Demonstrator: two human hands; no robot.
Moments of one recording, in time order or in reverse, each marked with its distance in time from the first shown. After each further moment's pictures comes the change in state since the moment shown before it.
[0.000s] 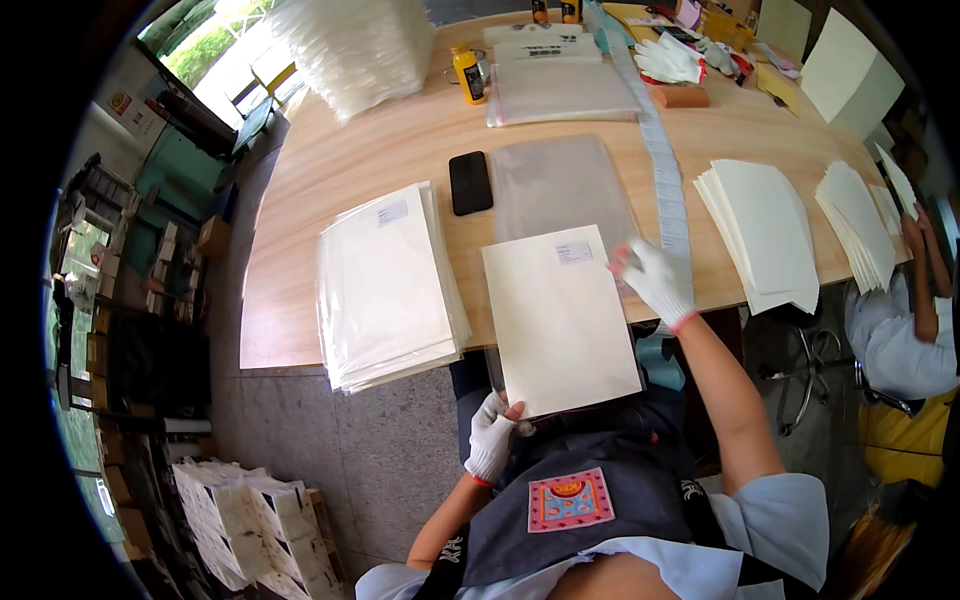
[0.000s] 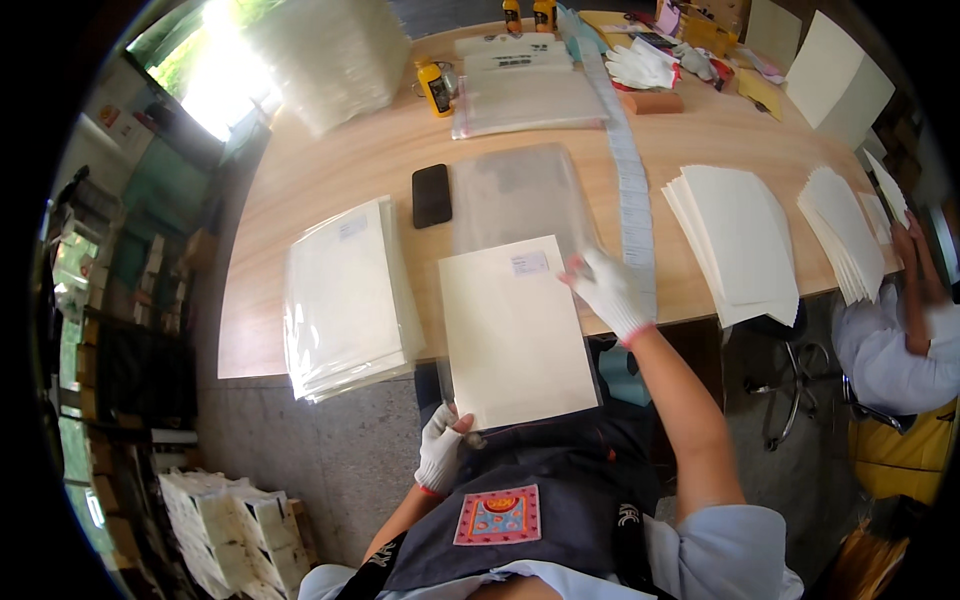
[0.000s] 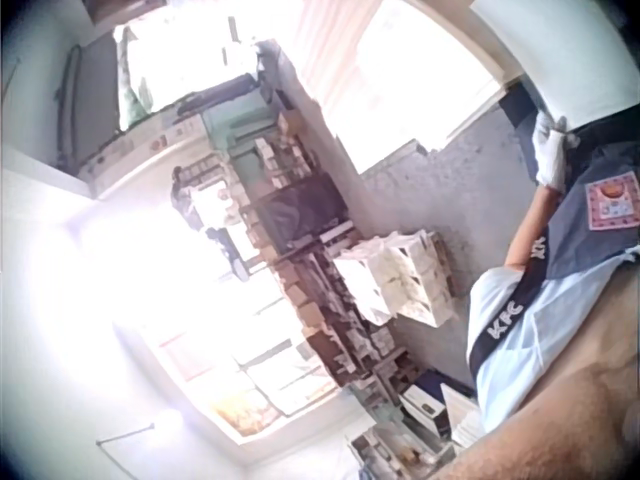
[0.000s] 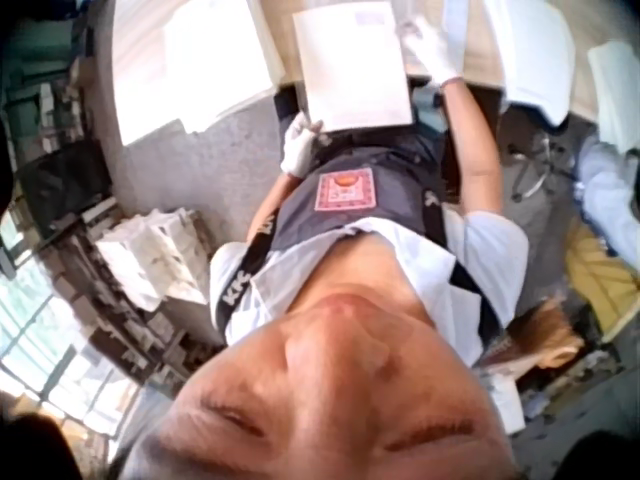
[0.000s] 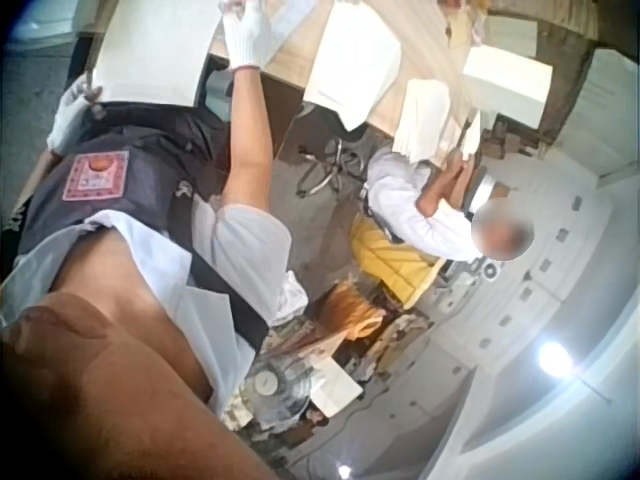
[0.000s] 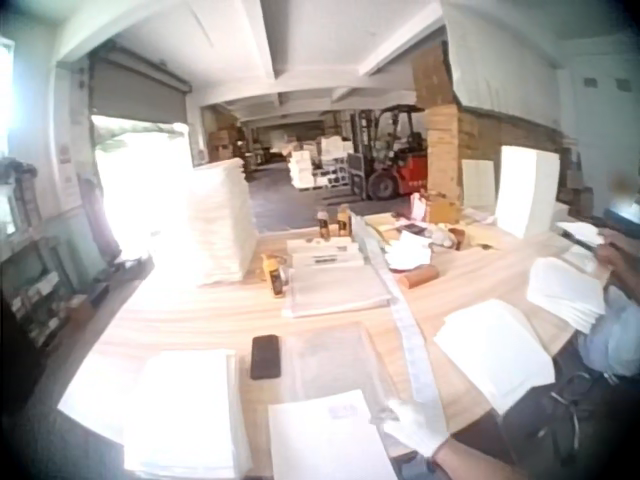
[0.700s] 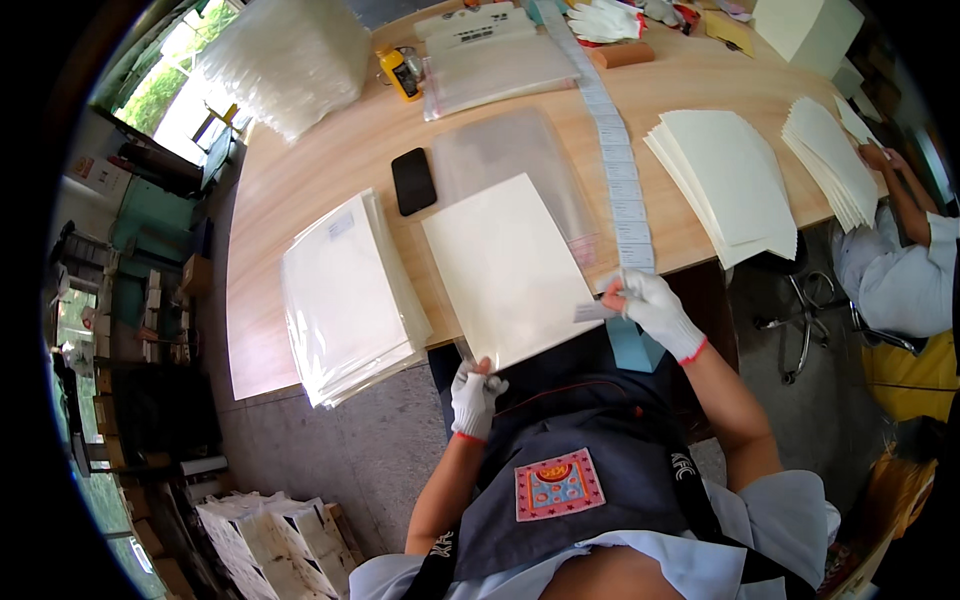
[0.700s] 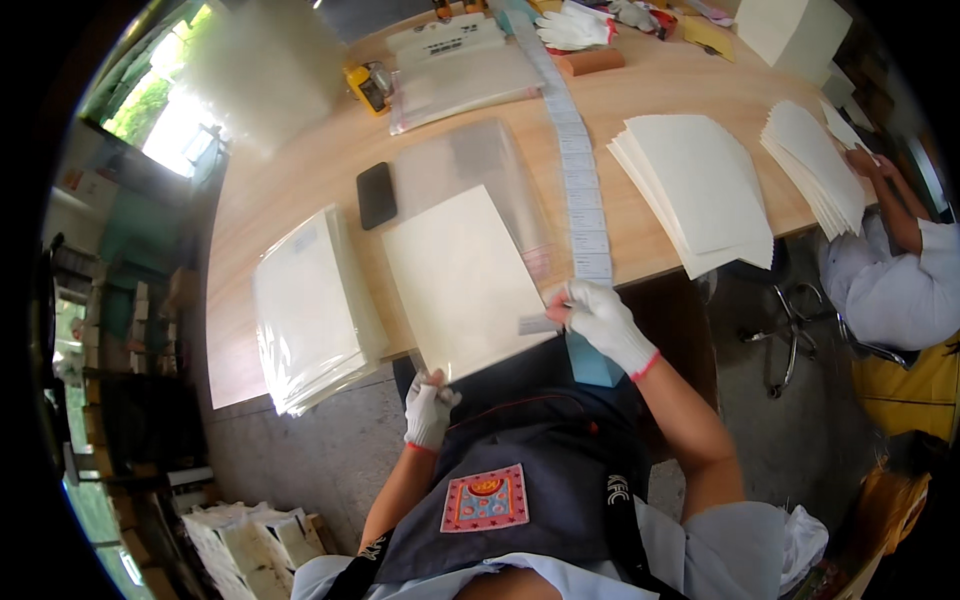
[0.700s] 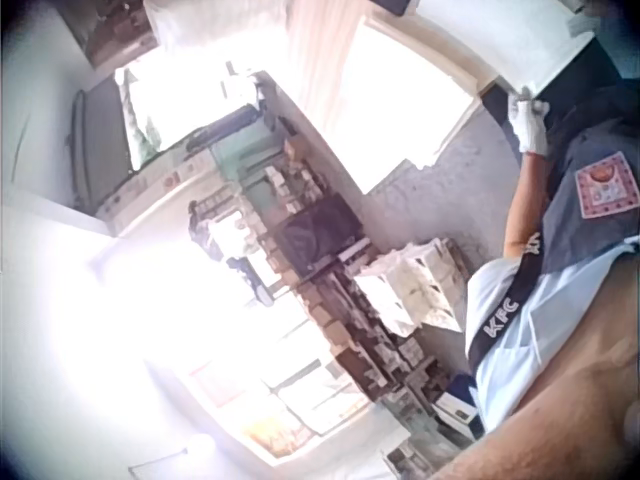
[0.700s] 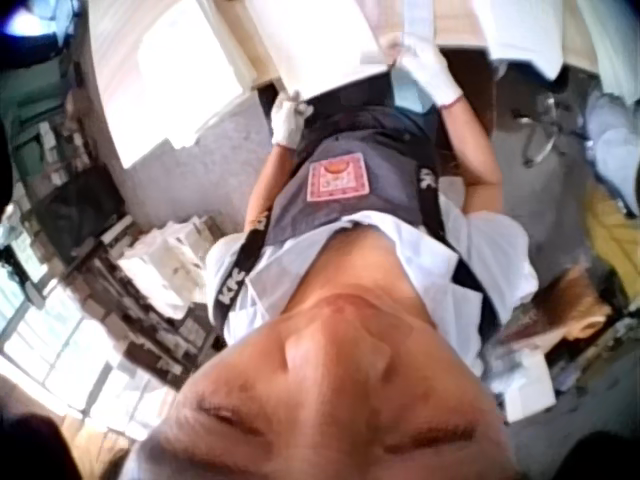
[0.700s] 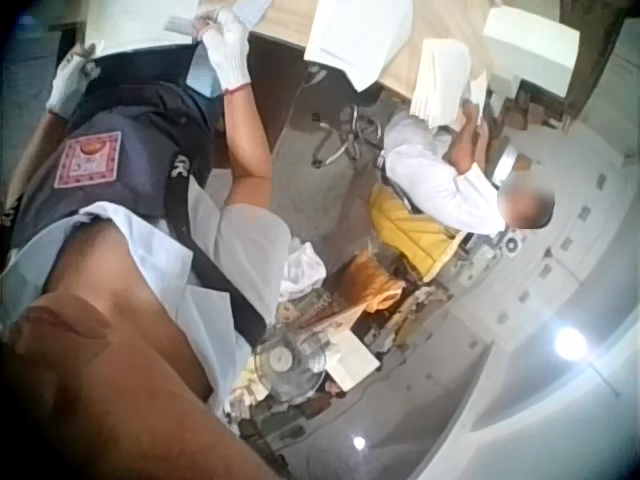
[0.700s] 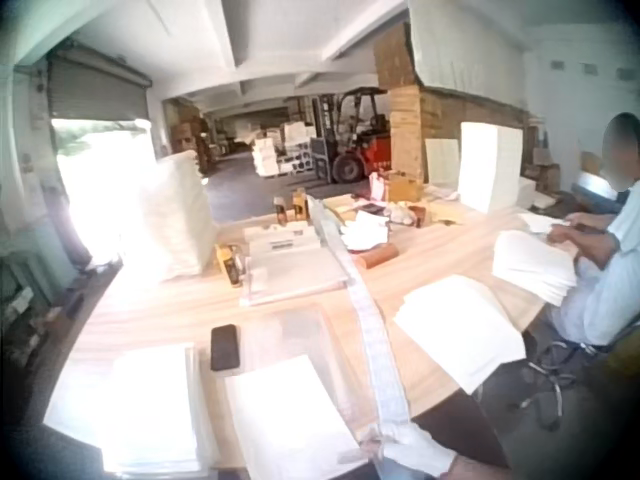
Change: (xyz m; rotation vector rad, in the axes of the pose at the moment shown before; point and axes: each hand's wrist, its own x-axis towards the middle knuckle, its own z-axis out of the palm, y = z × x) left_hand 0.073 -0.040 -0.002 -0.323 0.116 0.047; right_hand -0.101 0.023 -0.045 0.615 -0.181 0.289
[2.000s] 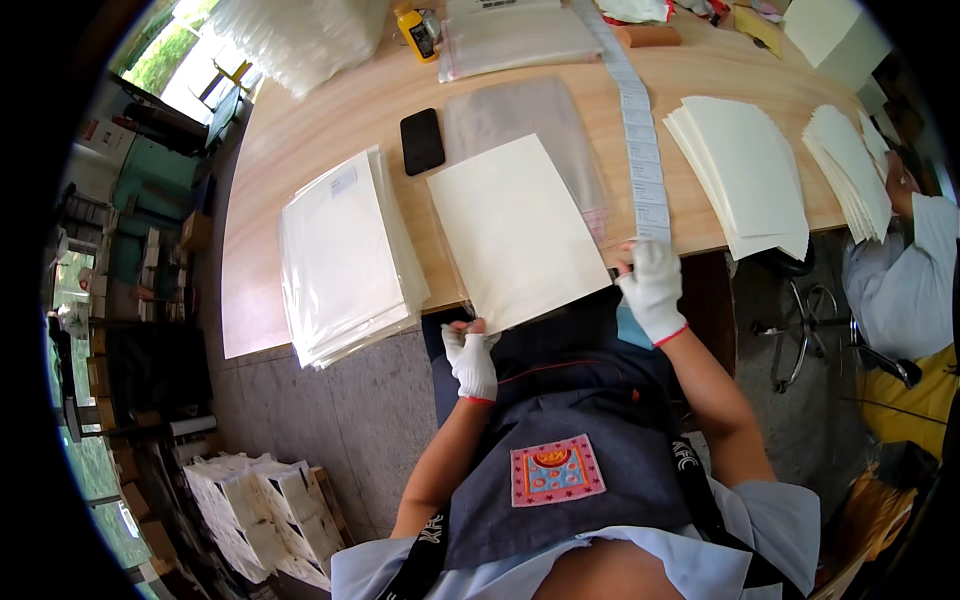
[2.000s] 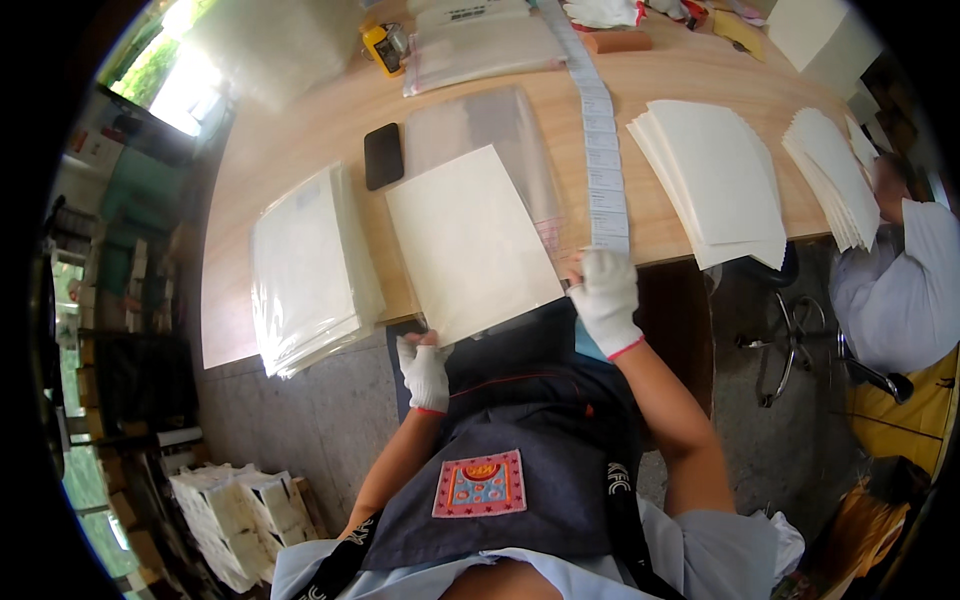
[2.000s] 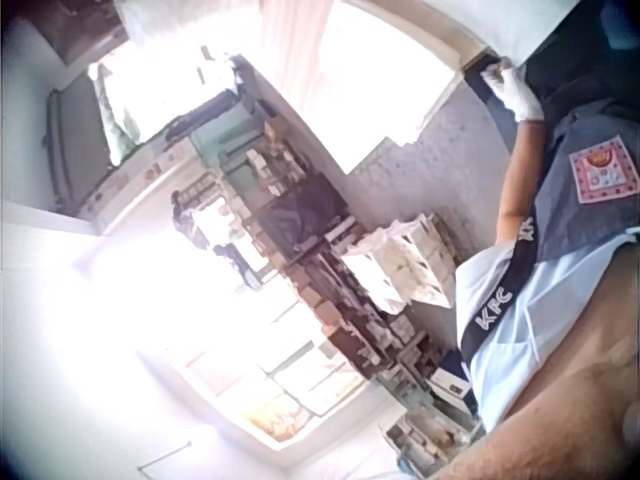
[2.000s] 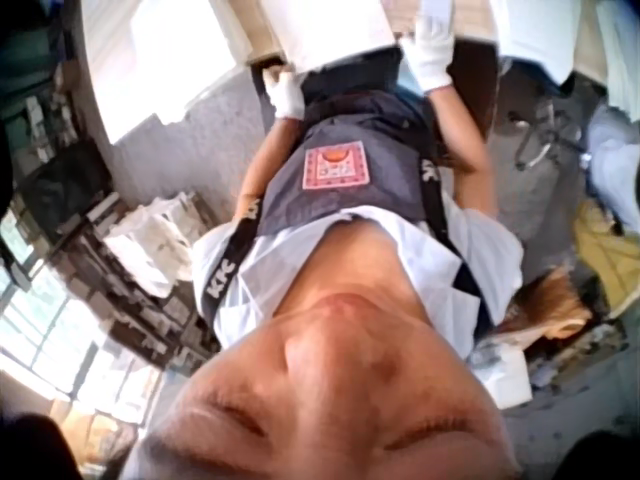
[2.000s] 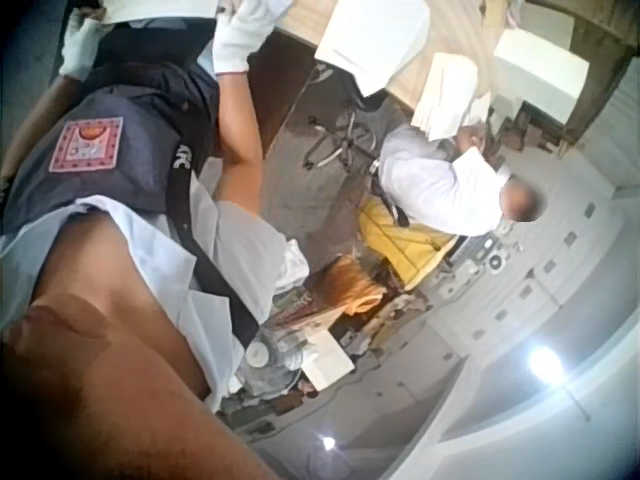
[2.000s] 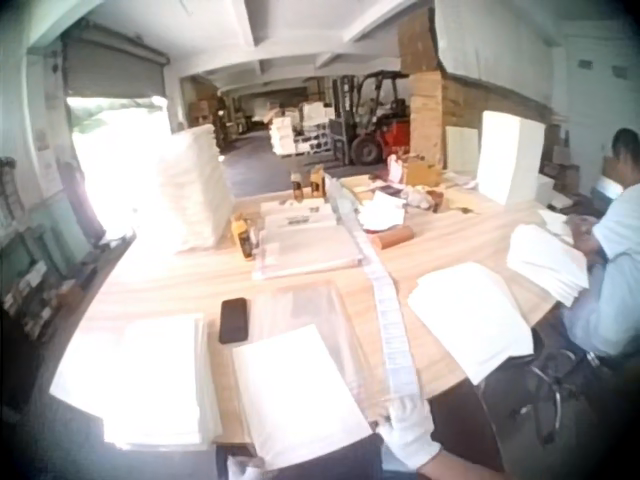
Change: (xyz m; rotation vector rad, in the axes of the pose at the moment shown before) left_hand 0.015 -0.024 0.013 0.137 0.211 0.316; right_hand 0.010 0.028 0.016 -0.998 0.490 -0.534
